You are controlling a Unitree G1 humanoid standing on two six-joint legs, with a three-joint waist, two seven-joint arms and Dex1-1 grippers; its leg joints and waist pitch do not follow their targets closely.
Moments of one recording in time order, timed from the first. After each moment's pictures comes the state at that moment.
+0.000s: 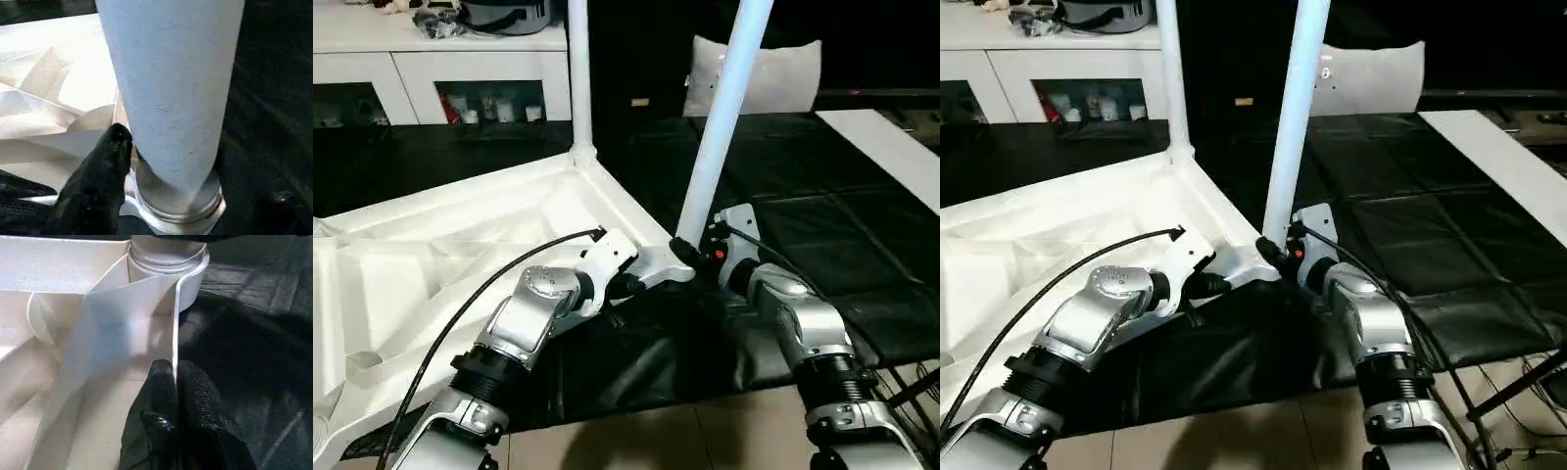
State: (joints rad) left arm -0.52 0.18 -0.27 0.34 0.05 0.51 -0.73; right arm -0.49 -0.13 -0.01 0.44 0.15 0.37 0.52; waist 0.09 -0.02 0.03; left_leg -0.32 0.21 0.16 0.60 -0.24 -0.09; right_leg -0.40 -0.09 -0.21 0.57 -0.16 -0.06
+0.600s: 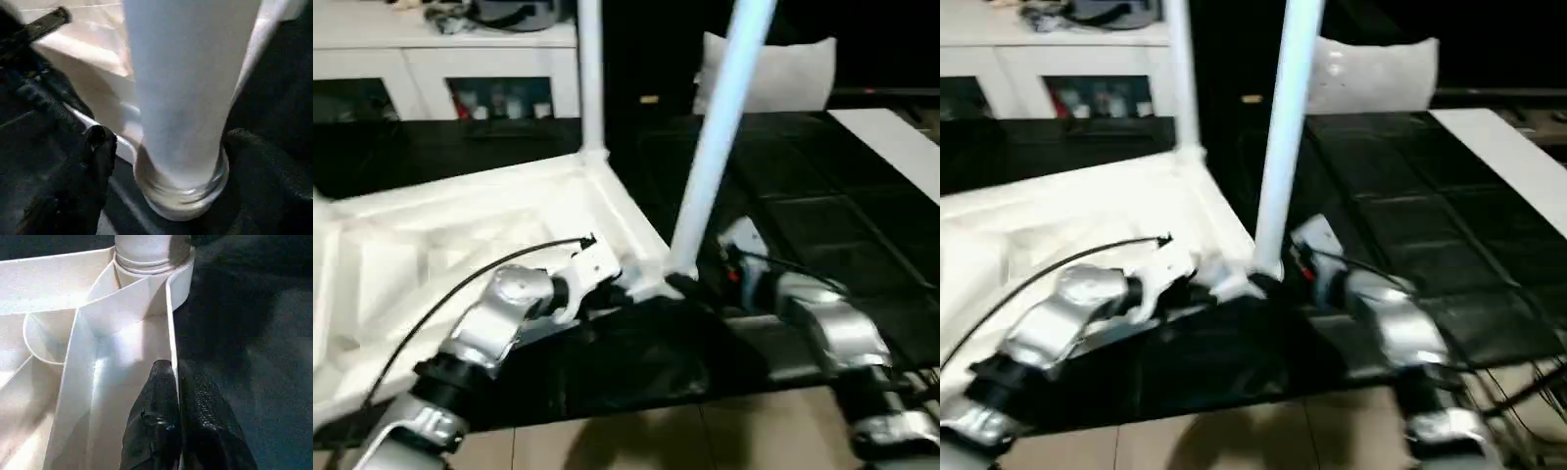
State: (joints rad) left arm -0.47 0.40 -0.34 0.32 0.03 0.24 -1.04; right arm -0.43 -0.37 0.10 0.41 0.18 0.27 1.01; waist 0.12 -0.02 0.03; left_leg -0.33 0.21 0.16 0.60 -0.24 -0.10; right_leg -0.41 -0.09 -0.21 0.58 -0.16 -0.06
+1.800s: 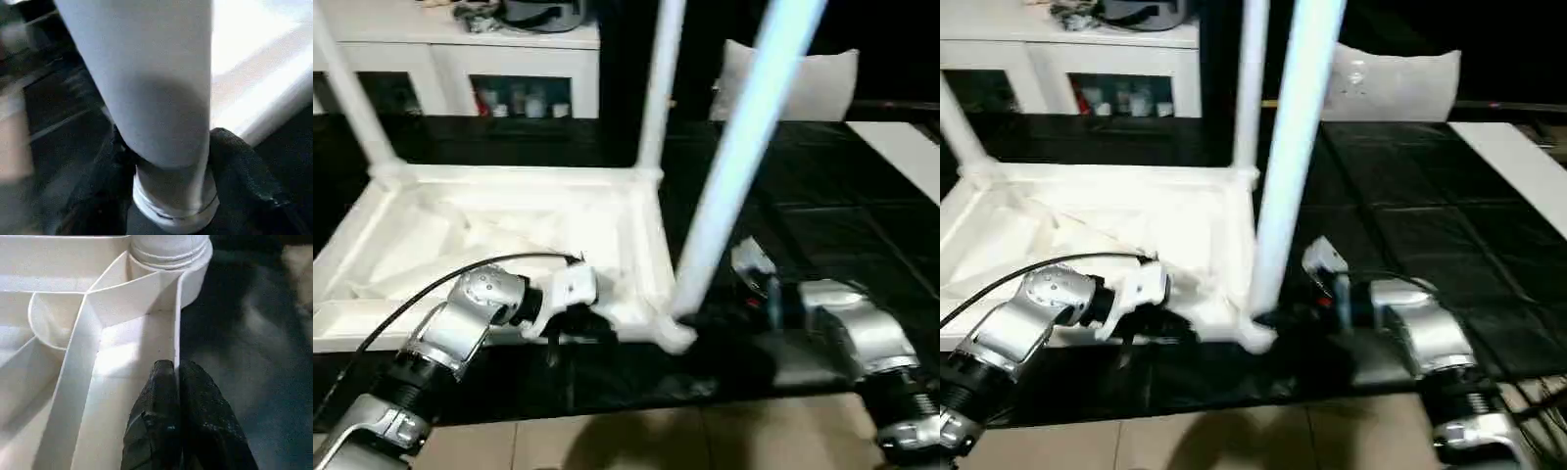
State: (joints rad) left arm -0.47 0.42 -0.33 0.31 0.01 0.31 -1.10; right arm -0.44 -0.32 0.09 0.40 0.21 0.38 1.02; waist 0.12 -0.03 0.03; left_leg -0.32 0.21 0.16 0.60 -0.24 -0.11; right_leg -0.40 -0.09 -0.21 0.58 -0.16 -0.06
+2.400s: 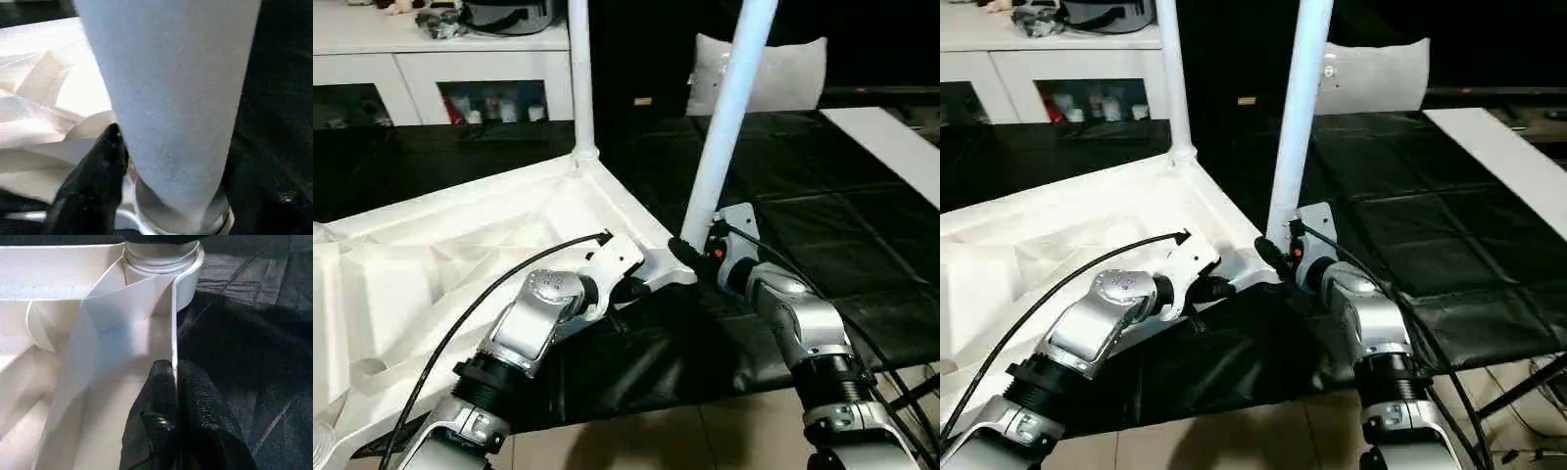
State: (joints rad) left arm -0.49 0.19 -0.30 0.30 0.07 0.49 -0.77; right arm -0.47 -0.14 -0.02 0.39 0.15 0.40 0.53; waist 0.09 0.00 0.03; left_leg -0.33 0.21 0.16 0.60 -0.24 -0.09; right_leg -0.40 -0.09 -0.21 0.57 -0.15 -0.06
